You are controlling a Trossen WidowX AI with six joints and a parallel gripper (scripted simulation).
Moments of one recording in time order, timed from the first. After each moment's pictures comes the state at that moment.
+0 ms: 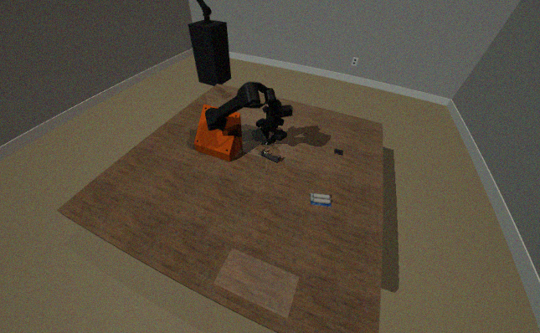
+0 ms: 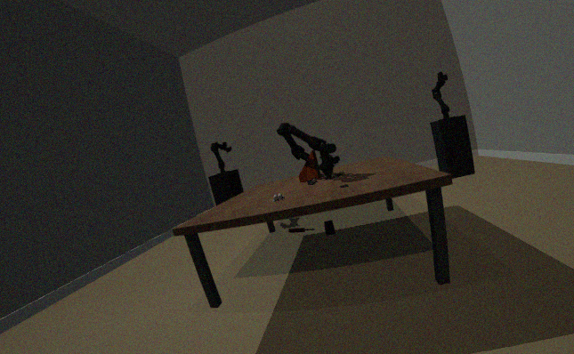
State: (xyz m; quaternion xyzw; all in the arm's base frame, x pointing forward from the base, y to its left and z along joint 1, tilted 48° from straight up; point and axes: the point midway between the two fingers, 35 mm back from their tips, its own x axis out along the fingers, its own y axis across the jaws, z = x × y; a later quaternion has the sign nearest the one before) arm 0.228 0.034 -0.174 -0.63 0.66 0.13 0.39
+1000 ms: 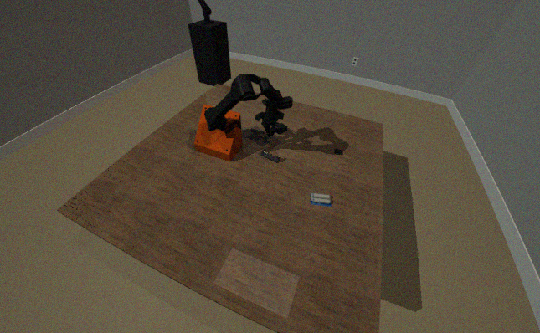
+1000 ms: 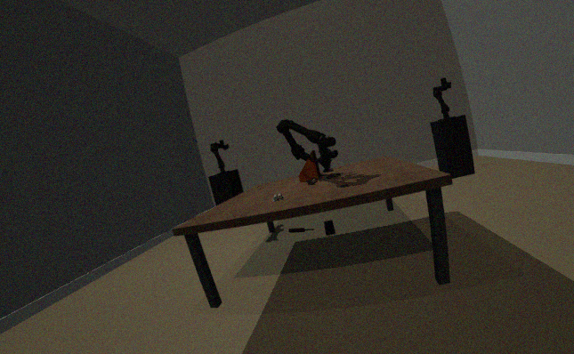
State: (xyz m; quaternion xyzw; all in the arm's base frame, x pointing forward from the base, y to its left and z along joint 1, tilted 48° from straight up) arm 0.220 0.064 -0.145 -0.63 0.66 0.13 0.39
